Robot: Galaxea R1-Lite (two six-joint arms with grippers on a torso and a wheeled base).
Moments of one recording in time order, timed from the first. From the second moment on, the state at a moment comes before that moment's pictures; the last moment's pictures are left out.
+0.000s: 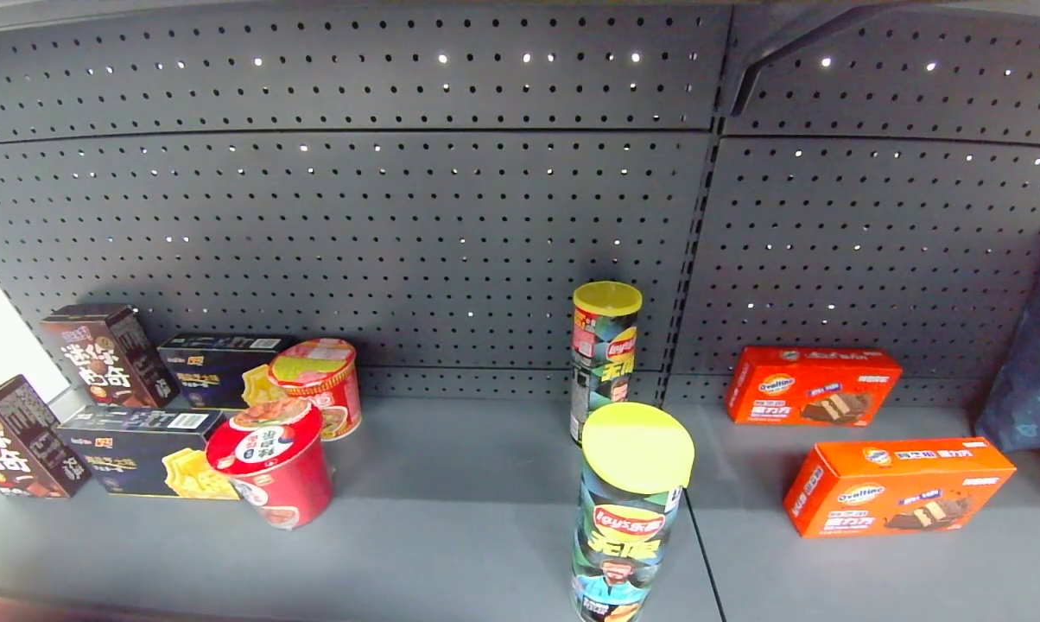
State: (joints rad) left arm -0.10 0.14 -0.15 0.06 0.08 0.12; right arm 0.15 0.14 -0.02 -0.05 -0.09 -0.04
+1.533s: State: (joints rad) left arm -0.10 0.08 -0.01 -0.03 -0.10 0.01; right arm 0.14 0.09 -0.01 -0.05 -0.11 0.00
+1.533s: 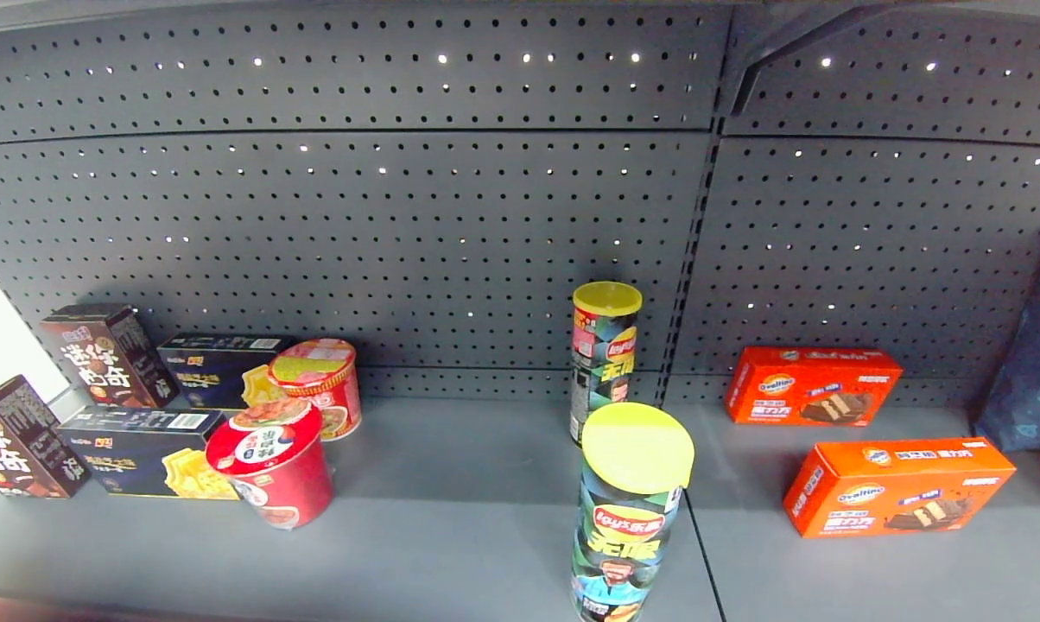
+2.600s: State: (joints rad) left arm -0.10 0.08 0.00 -0.04 -0.17 0.00; right arm 0.14 0.09 0.00 -0.07 -0.05 -0.02
